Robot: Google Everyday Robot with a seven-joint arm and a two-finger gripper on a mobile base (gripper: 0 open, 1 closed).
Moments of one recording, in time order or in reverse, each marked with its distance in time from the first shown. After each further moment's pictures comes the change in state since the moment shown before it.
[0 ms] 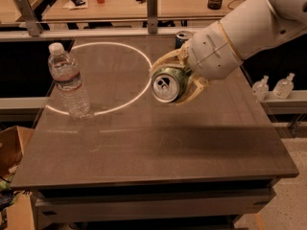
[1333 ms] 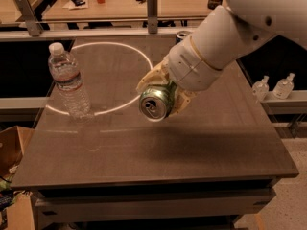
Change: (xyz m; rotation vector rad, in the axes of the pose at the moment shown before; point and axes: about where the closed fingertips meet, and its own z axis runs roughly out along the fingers) arm -0.007 0.012 0.030 -0.142 0.130 -0.183
